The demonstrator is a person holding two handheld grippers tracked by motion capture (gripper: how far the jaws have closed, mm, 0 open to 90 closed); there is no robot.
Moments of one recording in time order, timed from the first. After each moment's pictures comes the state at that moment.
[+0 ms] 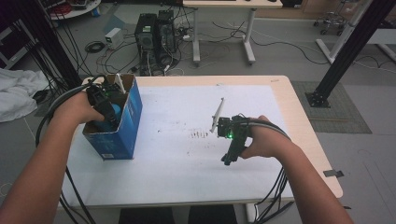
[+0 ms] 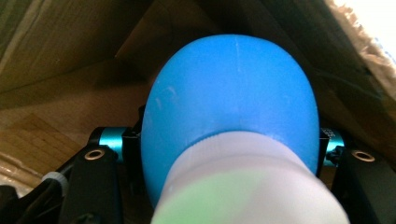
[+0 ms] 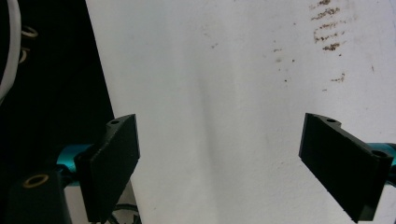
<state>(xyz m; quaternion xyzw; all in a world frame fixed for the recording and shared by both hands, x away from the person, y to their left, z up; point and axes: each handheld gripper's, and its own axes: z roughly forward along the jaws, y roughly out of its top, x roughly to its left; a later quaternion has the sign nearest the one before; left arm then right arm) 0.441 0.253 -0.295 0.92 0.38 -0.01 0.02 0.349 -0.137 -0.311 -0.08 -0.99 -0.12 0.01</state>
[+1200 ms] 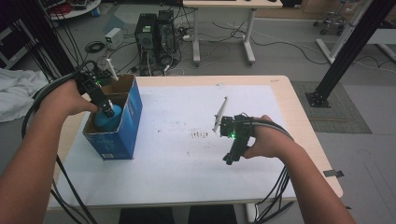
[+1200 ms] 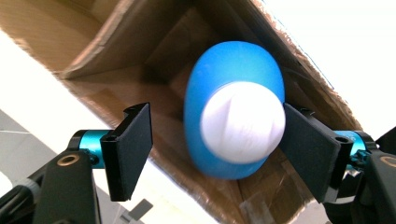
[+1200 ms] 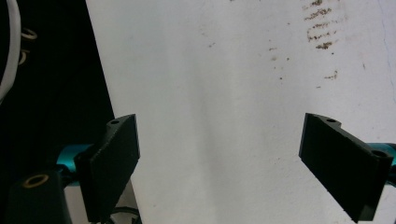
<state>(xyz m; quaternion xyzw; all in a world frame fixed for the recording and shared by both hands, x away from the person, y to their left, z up) 0.430 0.256 -0.245 0.92 0.40 0.04 0.04 0.346 -0.143 -0.306 -0.09 -0.99 -0.13 0.00</state>
